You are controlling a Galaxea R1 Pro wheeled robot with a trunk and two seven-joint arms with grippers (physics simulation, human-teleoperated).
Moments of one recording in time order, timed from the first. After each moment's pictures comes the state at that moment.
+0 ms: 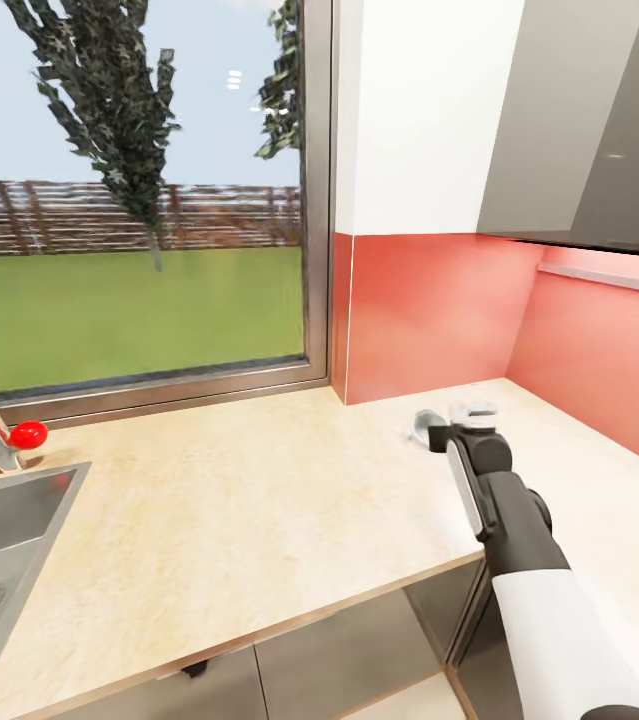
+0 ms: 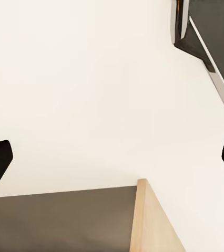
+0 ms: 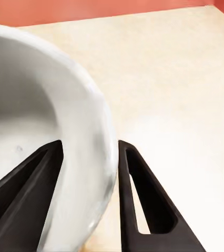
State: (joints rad) left arm 0.04 0.12 -0.09 0.05 0.01 0.08 0.10; right arm -0.75 0.04 0.01 -1.29 0.08 0.94 -0.21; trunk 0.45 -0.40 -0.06
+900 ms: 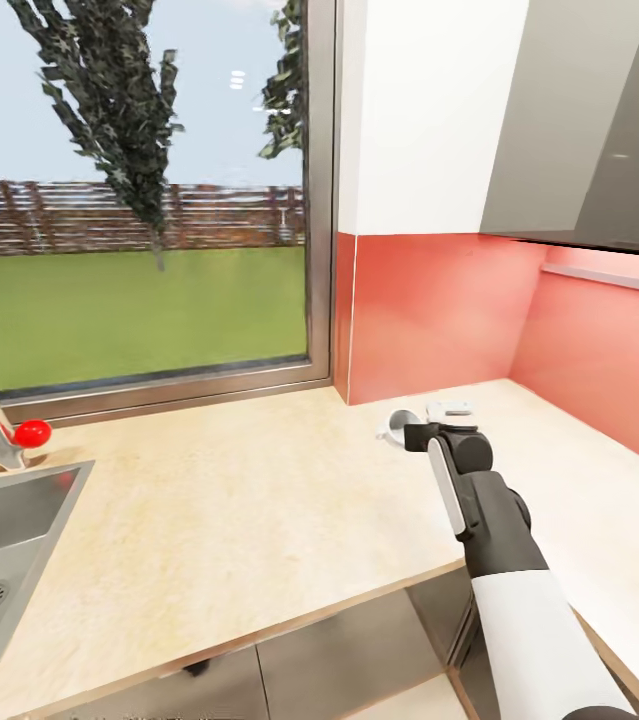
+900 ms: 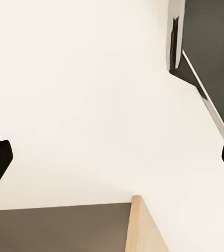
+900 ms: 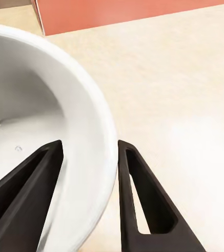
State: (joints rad) left arm 0.04 0.12 -0.08 -0.01 0.02 0.07 0.10; right arm -0.75 0.11 0.03 -1.31 0.02 0.95 -0.21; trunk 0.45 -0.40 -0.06
